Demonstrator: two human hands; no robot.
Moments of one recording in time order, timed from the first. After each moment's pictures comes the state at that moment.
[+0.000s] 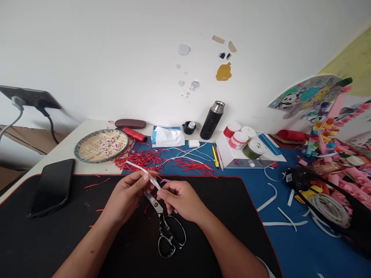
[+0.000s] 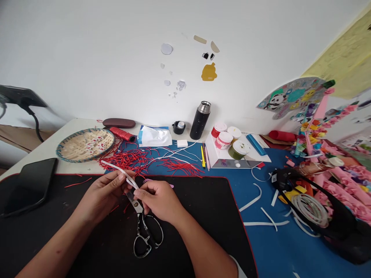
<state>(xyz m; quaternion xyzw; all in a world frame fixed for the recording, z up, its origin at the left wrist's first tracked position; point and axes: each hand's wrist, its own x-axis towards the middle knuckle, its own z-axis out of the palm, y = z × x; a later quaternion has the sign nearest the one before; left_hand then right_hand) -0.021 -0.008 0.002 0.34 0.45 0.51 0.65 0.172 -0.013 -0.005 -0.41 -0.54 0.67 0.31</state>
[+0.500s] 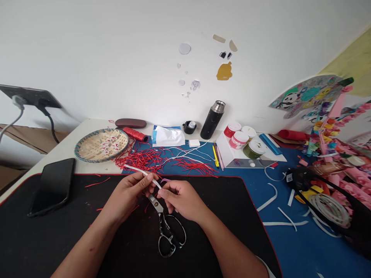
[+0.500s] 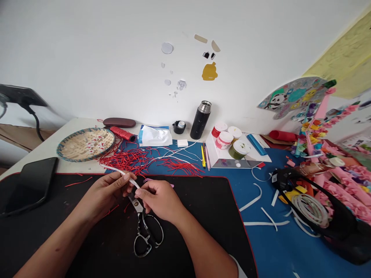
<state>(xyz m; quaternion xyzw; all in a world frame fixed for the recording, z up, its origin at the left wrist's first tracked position) -0.022 -0.005 0.001 0.36 0.47 0.47 0.65 0.174 -0.013 -0.002 -0.42 -0.56 0.65 0.30</state>
